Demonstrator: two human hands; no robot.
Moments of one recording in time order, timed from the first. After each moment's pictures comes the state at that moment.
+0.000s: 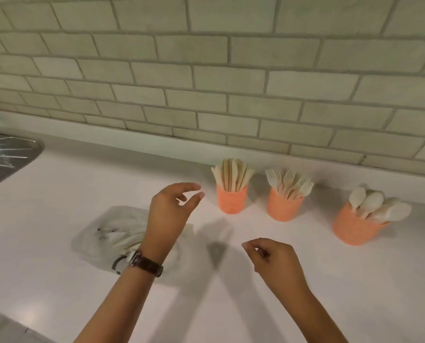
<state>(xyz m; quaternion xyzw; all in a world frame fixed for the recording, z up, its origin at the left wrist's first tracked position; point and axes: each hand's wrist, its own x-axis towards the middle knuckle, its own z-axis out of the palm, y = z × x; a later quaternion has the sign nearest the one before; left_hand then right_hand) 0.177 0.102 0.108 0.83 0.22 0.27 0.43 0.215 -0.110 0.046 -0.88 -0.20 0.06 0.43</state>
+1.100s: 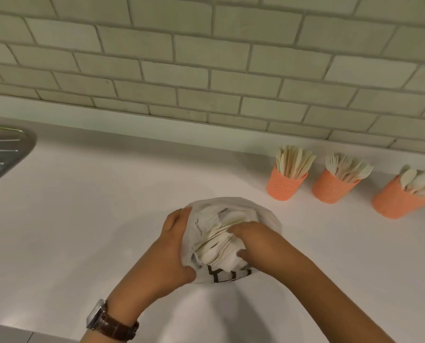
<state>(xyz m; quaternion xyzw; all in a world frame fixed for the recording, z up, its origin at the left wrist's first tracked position) 0.035 0.299 0.091 0.89 0.08 -0.09 0.44 0.145 0.122 0.073 -0.92 -0.31 0.25 0.05</state>
